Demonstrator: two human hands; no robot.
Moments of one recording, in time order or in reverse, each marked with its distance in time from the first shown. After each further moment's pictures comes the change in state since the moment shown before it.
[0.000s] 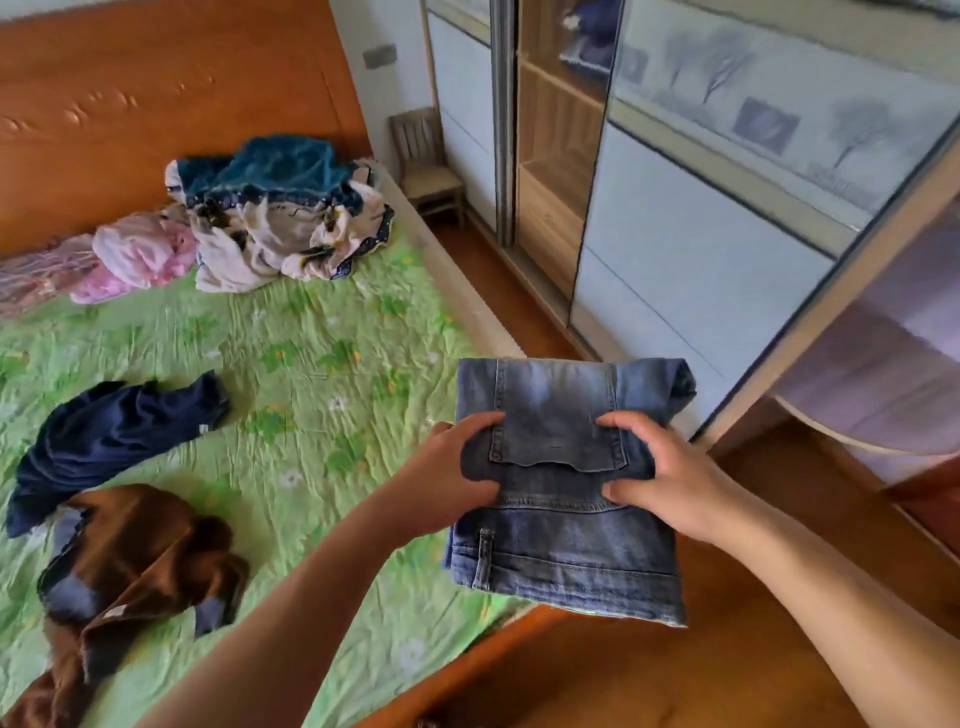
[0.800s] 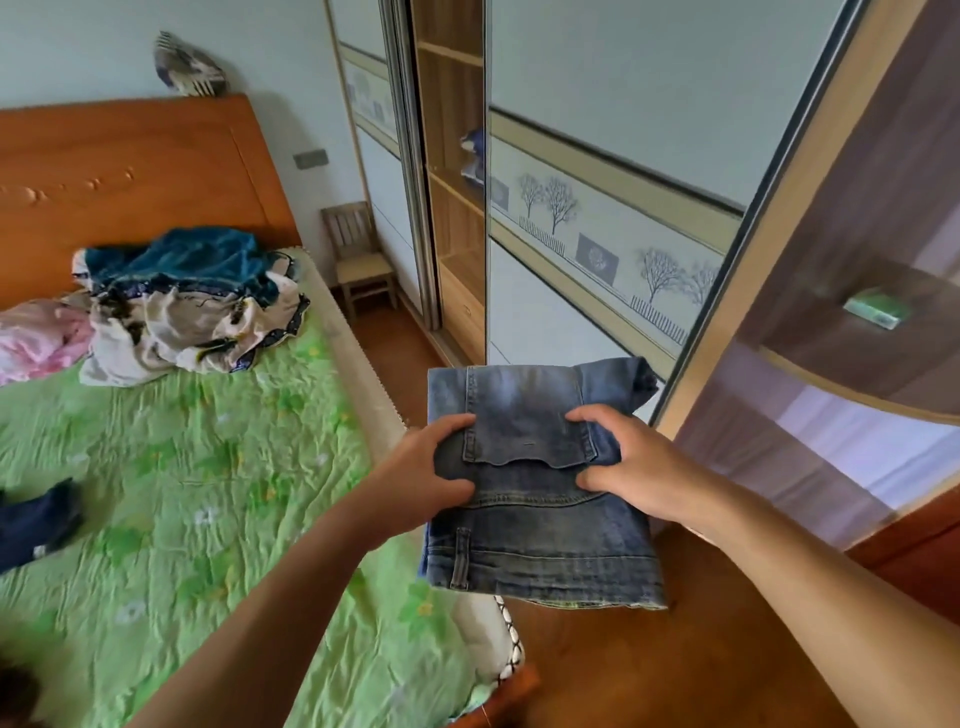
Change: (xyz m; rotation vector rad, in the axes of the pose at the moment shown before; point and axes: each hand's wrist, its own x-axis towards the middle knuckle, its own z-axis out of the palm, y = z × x) left_hand 0.168 0.198 0.087 -0.089 0.067 0.106; right_hand 0.050 0.056 -0.268 -0.140 0.120 -0.080
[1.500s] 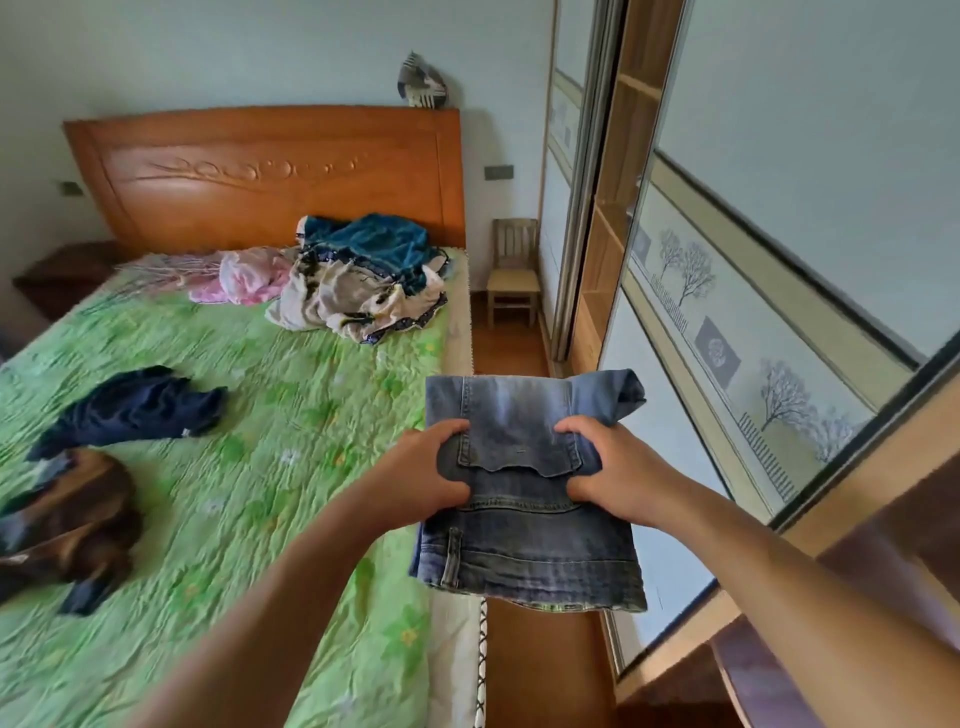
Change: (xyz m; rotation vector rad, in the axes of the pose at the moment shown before) left_hand 0.071 0.045 0.018 0.144 0.339 -0.315; right_hand 0.170 0.002 -0.063 -0.222 -0.293 -0.357
